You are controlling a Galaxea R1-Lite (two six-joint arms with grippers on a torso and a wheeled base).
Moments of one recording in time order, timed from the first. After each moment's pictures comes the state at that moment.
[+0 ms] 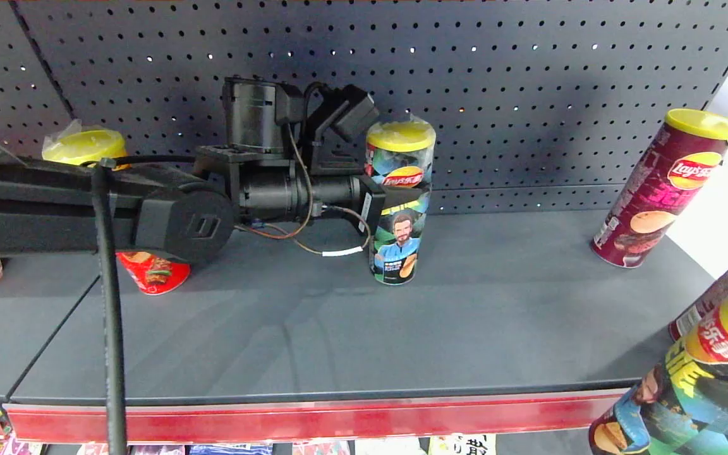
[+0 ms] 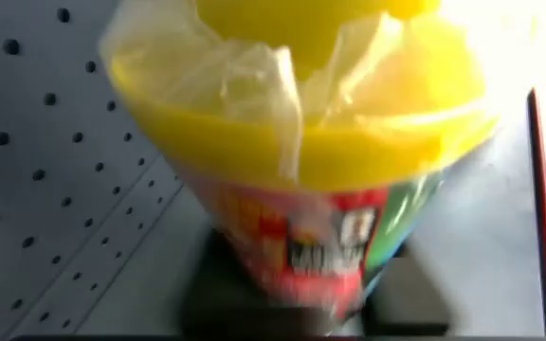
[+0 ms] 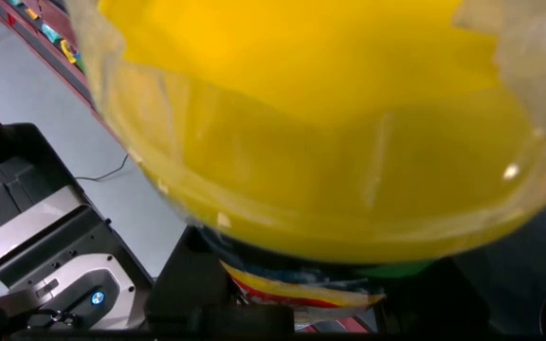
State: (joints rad) left arm -0.59 1.96 -1.41 -0.34 -0.51 0.19; right arm 0.34 0.80 -0.58 0.05 0.42 -0.11
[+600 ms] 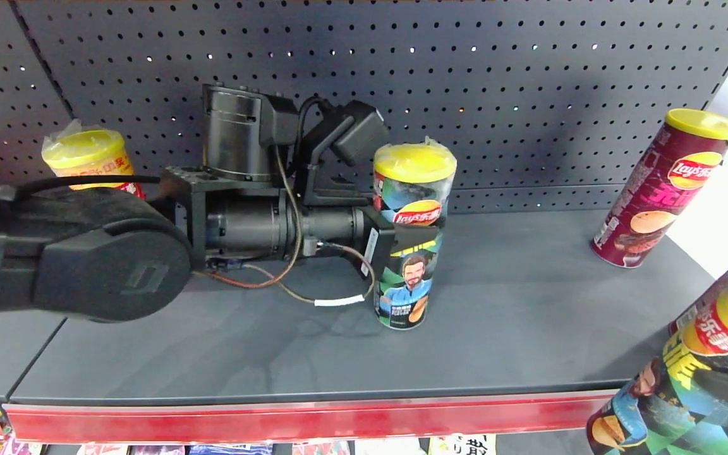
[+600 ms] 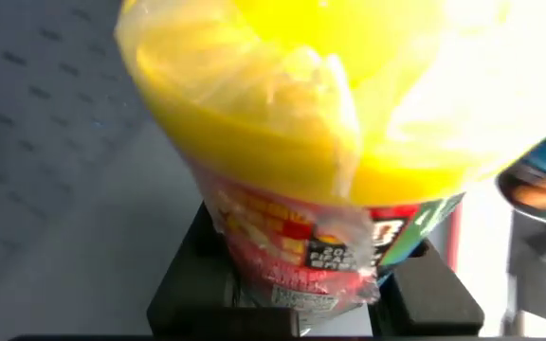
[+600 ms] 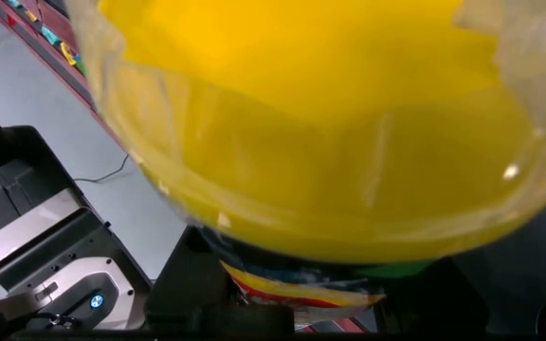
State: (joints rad) left arm -0.70 1.79 -1.21 -0.33 -0.43 0.12; right arm 0.34 0.81 -0.59 0.05 0.42 -0.11
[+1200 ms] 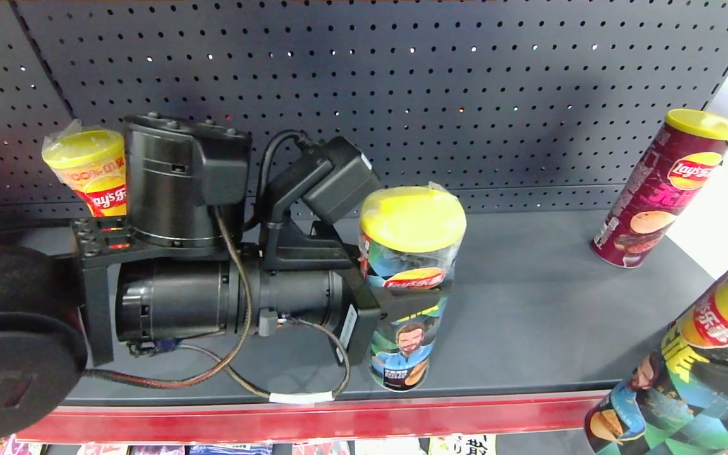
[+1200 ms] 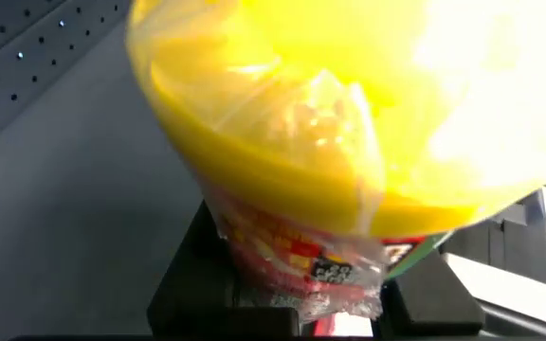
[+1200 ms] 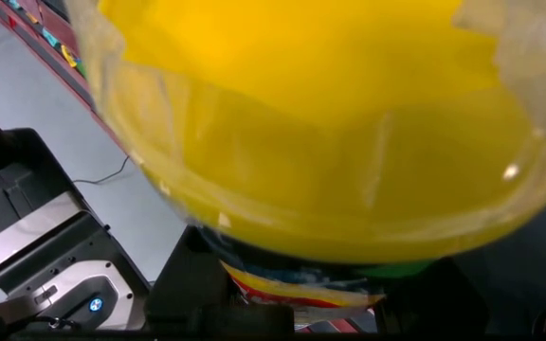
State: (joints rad) left arm -0.80 1.62 -0.98 -0.35 -0.40 0.11; right arm 0.34 0.83 -0.61 0.05 0.42 -0.12
